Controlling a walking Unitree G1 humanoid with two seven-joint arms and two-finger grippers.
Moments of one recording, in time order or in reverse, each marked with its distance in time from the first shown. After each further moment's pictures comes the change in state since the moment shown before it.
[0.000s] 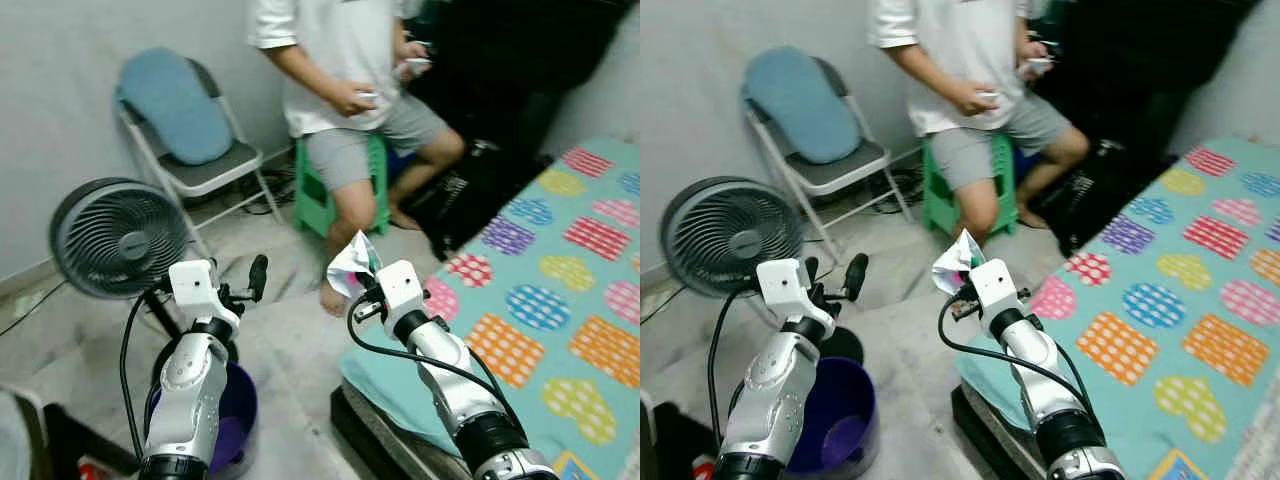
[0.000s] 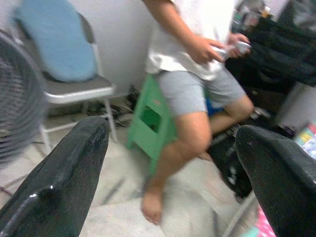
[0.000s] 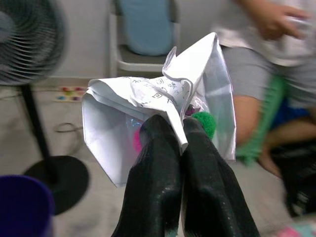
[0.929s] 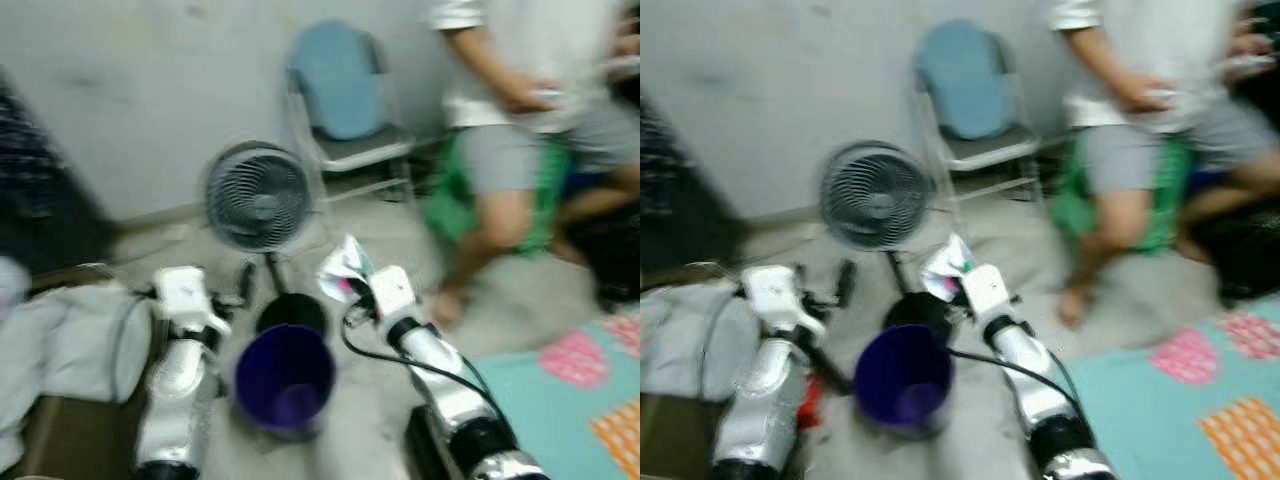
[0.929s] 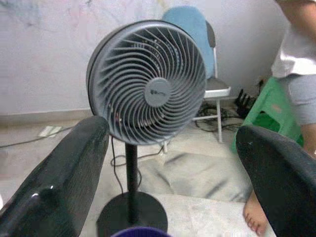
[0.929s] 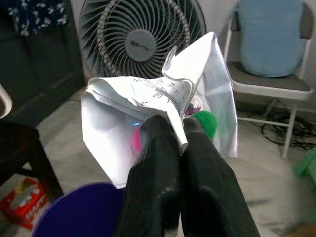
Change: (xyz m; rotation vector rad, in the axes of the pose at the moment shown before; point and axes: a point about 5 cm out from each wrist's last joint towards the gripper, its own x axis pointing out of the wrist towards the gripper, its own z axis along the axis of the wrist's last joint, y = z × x) left arm -0.007 0.012 -0.010 0.061 0.027 0.031; right arm -0.003 0.007 -0.009 0.027 0.001 0.003
